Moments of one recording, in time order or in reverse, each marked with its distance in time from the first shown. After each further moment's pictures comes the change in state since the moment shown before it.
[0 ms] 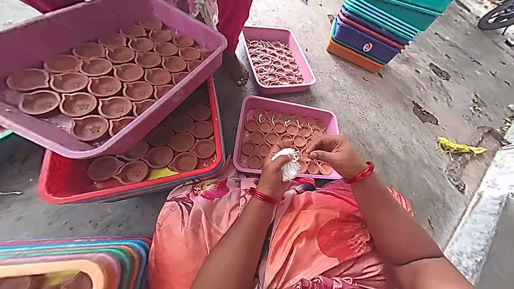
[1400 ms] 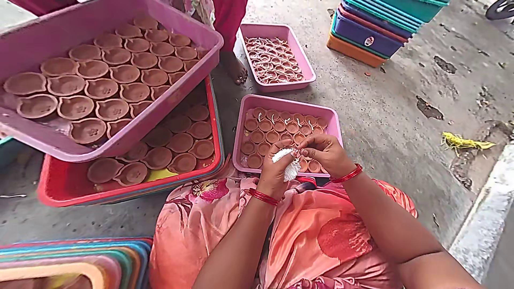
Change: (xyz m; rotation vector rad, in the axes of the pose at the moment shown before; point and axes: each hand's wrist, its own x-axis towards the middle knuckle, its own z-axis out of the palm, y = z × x) left_hand 0.000 -0.003 0.004 0.036 0.082 -0.003; right_hand 0.005 0.016 0.018 0.000 0.136 -0.035
